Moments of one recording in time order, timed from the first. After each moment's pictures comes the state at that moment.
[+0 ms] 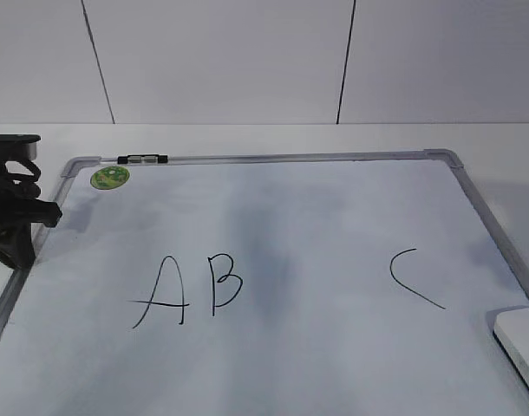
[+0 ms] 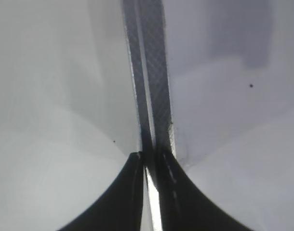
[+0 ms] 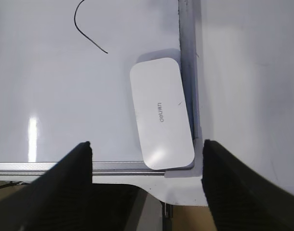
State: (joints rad) left arm -0.08 1.91 -1.18 -0.06 0.86 0.00; right arm 0.08 0.83 -0.88 0.05 1.25 0.06
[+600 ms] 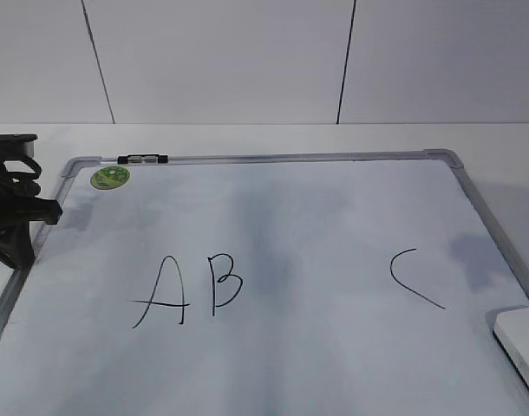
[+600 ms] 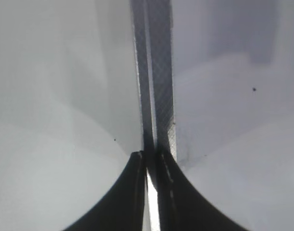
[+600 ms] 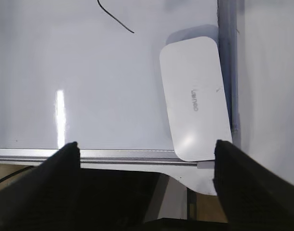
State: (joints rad) left arm -0.08 1.91 -1.18 -0.07 0.86 -0.03; right arm 0.08 0.94 -0.87 0.17 1.25 0.06
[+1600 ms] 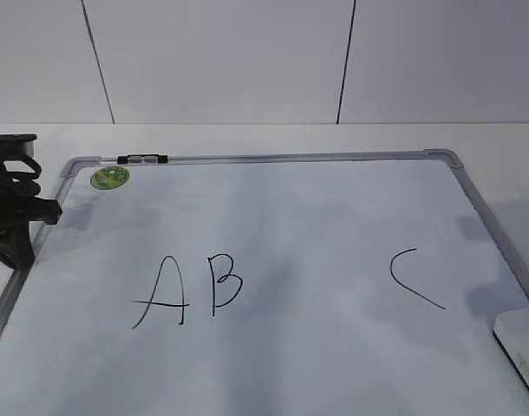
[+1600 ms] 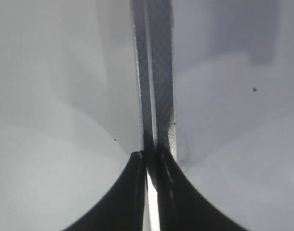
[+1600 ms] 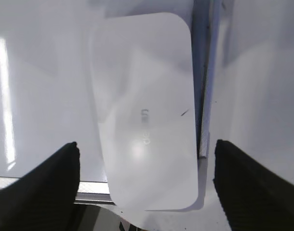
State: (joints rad) left arm -0.08 1.91 -1.18 -0.07 0.87 -0.03; right arm 0.08 1.23 -0.68 0.04 0.97 -0.03
